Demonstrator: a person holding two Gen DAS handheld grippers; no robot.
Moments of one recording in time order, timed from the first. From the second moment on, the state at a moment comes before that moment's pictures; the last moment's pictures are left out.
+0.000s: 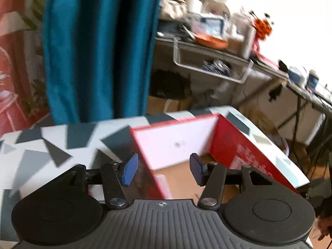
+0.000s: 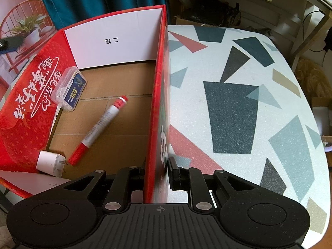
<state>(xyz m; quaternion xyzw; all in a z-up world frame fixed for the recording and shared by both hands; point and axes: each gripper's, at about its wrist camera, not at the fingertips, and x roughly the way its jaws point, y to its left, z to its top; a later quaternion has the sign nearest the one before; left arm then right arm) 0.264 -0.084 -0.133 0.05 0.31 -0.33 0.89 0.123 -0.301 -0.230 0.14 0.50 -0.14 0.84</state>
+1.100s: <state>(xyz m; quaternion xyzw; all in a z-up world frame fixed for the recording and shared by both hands) 0.273 -0.059 -0.270 0.05 0.44 -0.30 0.85 0.122 -0.303 -0.231 0.14 0.50 -0.14 0.84</state>
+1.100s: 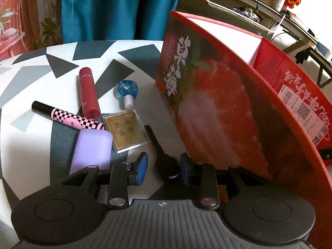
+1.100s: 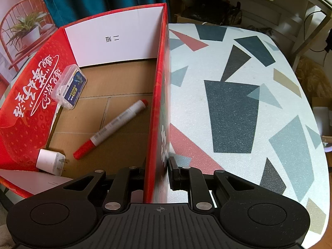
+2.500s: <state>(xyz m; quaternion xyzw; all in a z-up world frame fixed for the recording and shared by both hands) 0.232 -0.051 -0.267 0.10 0.41 -0.27 0.86 0.122 -0.305 -0.229 0.14 0.50 -0.14 0.84</state>
